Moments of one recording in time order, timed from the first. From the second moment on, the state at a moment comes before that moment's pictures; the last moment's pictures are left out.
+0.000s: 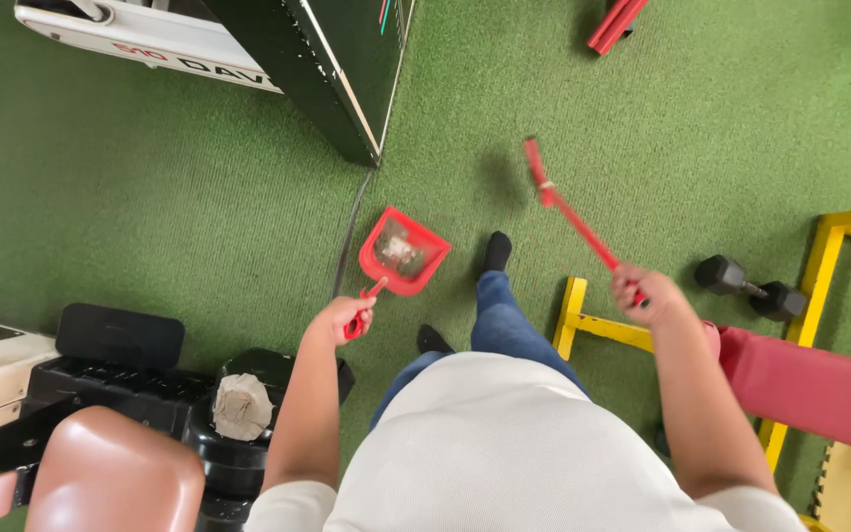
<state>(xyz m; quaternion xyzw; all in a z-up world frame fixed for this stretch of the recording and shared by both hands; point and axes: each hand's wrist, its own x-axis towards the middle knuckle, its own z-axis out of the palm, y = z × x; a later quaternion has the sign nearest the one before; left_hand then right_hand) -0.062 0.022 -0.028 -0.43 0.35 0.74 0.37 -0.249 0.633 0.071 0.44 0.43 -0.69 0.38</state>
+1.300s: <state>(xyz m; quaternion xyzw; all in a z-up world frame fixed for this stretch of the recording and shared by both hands) -0.343 0.179 -0.048 -0.50 0.36 0.68 0.40 -0.700 0.593 0.001 0.32 0.52 -0.63 0.48</state>
